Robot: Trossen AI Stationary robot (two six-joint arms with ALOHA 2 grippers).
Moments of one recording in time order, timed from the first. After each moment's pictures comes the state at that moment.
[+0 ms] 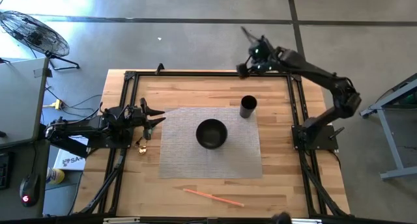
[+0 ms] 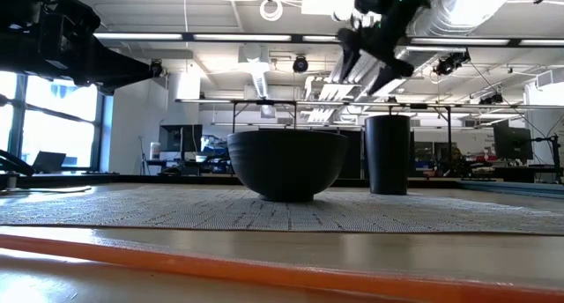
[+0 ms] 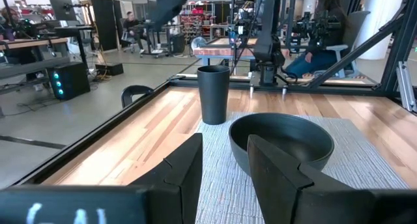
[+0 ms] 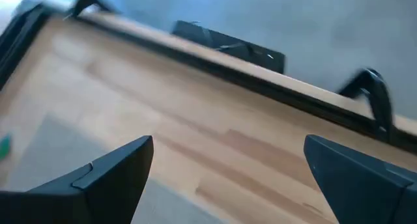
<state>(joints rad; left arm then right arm) 0.06 0.02 0.03 0.00 -0.17 0.02 -0.65 1.50 1.41 -0.78 0.05 0.48</state>
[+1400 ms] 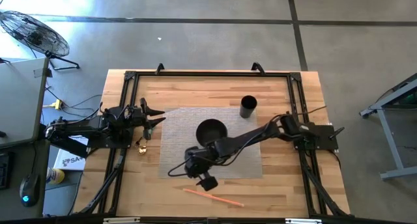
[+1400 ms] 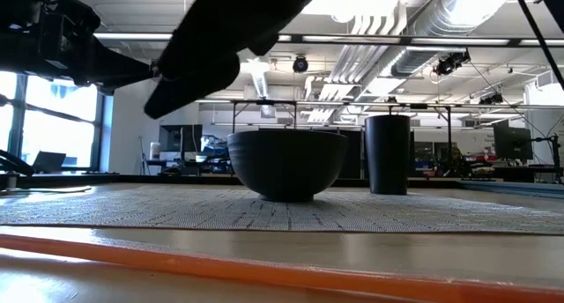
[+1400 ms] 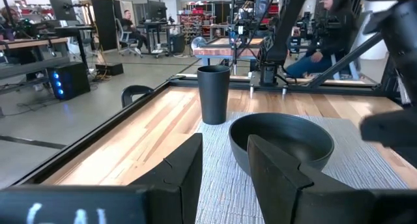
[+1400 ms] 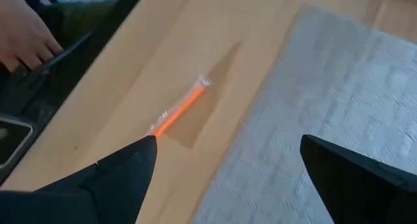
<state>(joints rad) 0.06 0.02 0.03 0.00 -0.17 0.02 0.28 2.25 1.86 -0.52 -0.23 -0.13</state>
